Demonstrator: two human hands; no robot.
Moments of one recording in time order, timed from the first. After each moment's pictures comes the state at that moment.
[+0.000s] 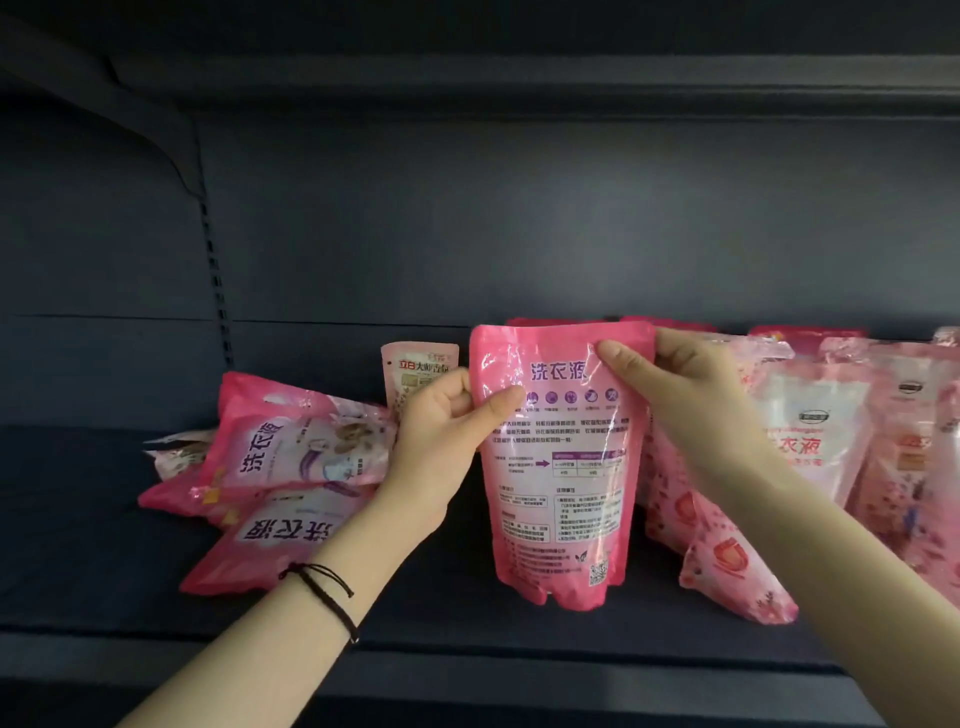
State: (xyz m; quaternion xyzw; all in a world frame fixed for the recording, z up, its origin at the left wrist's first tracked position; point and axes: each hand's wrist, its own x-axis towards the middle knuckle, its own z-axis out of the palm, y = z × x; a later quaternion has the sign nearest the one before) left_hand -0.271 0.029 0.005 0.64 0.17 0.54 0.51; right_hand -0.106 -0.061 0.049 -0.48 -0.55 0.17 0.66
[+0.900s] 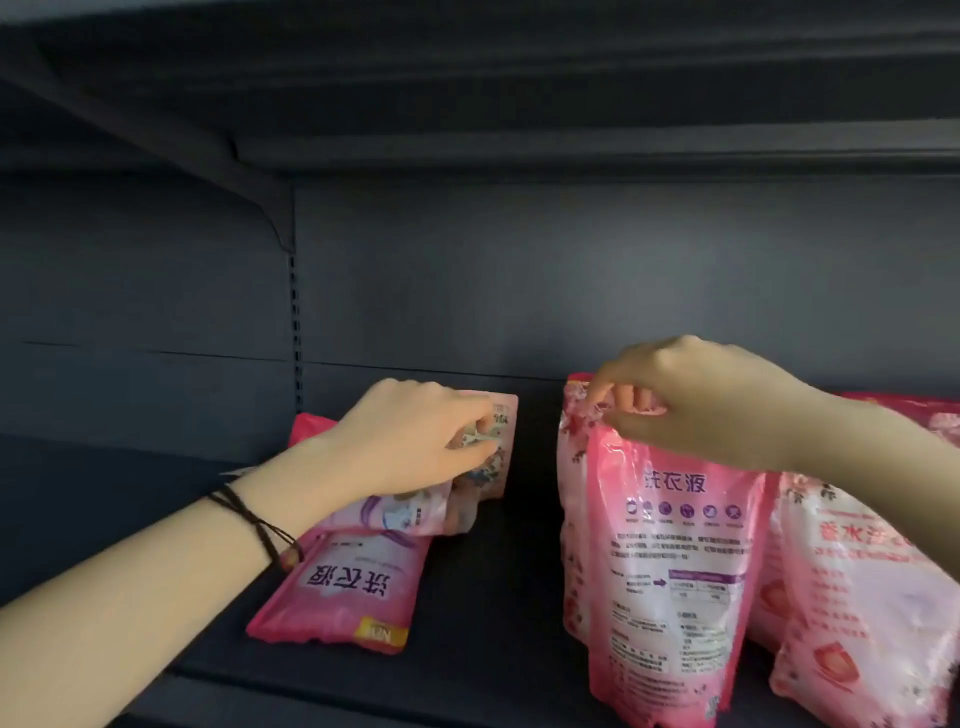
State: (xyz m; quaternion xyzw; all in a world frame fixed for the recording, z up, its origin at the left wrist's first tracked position) left_hand -0.354 0.075 0.070 0.89 0.31 0.22 -0.25; right_hand -0.130 -0.044 0.123 -0.59 -0.77 -0.22 0.11
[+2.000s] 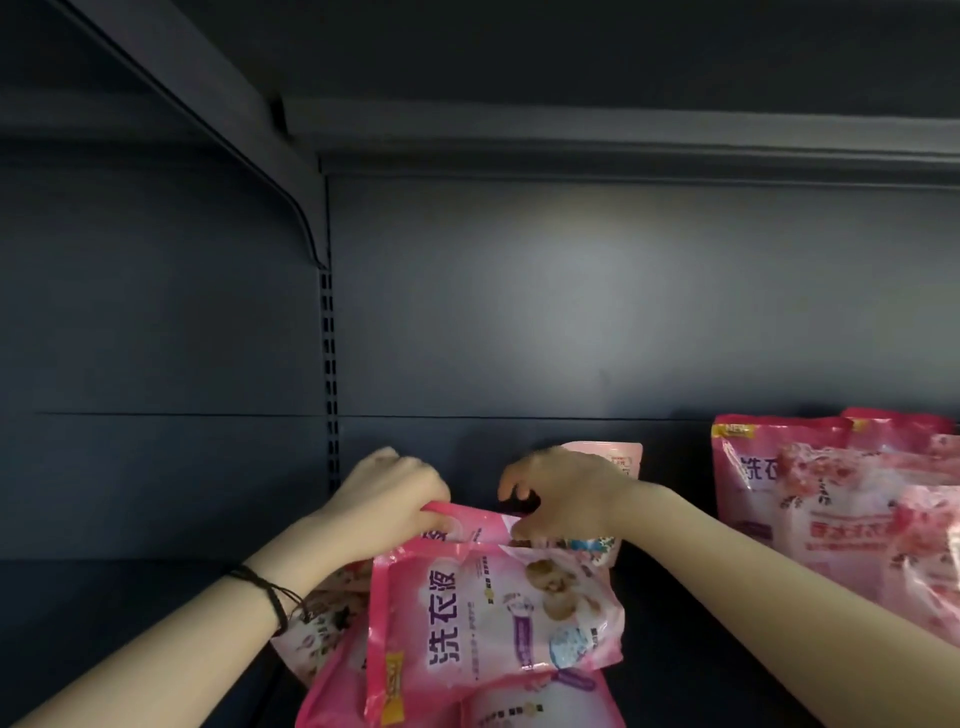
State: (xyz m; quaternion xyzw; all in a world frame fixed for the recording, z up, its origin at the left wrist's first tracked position) left_hand -0.478 0.315 0.025 0.93 0.29 0.16 -0.15; right_hand -0.287 0.219 0.052 -0.67 -0.74 -0.05 0.06
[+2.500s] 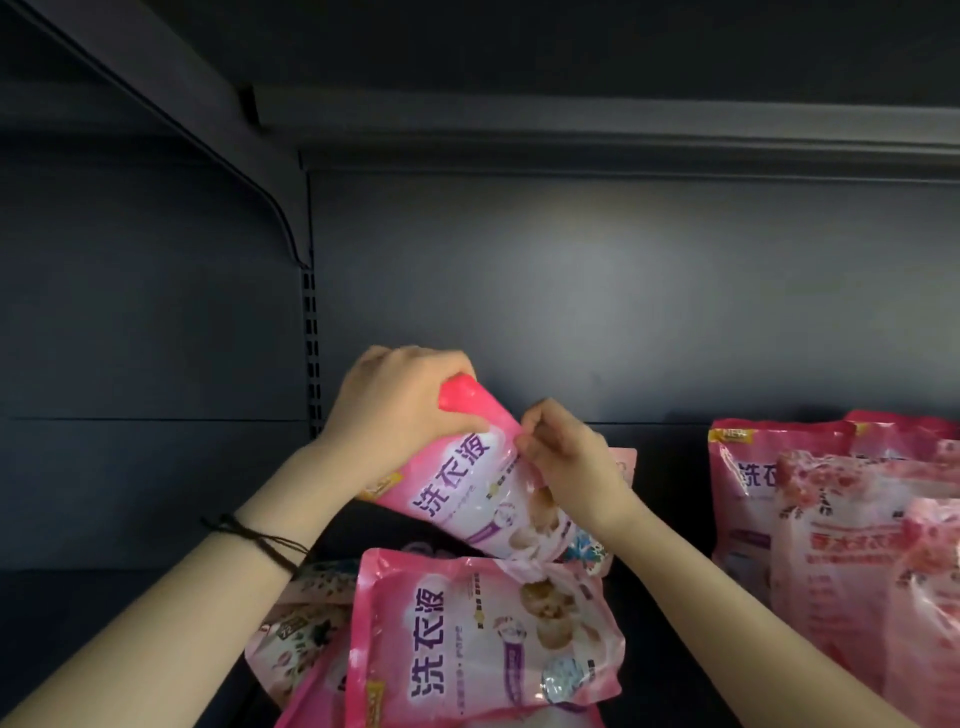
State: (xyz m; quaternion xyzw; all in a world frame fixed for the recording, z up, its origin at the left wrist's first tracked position) left_hand -0.454 0.288 0.100 0.85 0.27 0.43 -0.15; right_hand -0.276 0.224 0.040 -0.56 -0.63 0.06 0.54
